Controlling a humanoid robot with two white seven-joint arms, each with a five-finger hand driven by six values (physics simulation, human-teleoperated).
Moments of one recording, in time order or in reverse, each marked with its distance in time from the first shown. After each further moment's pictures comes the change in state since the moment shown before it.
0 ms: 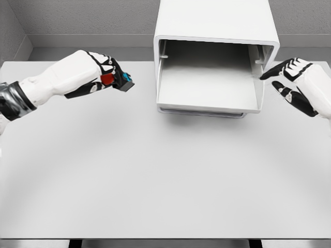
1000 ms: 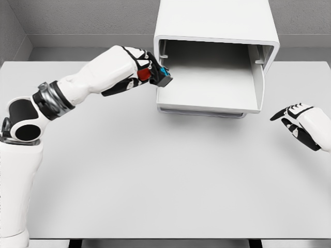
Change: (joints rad) left arm -0.021 -0.237 -0.018 -0.014 -0.071 0.000 0.000; right arm 0.190 -0.003 -0.027 0.120 0.043 0.000 -0.002
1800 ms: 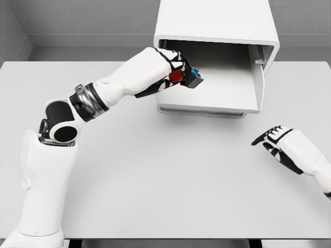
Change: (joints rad) left arm -0.006 -0.194 -0.031 0.019 -0.149 0.000 0.000; right arm 0.147 0.030 0.007 -0.153 0.070 0.000 -0.006
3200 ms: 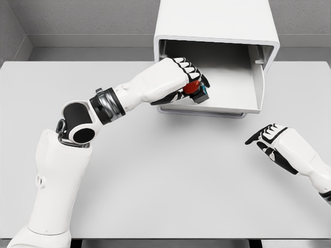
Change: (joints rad) left arm -0.011 -0.024 -0.070 0.038 -0.099 0.000 0.000; right arm 0.000 0.014 0.002 -0.044 0.006 0.000 0.003
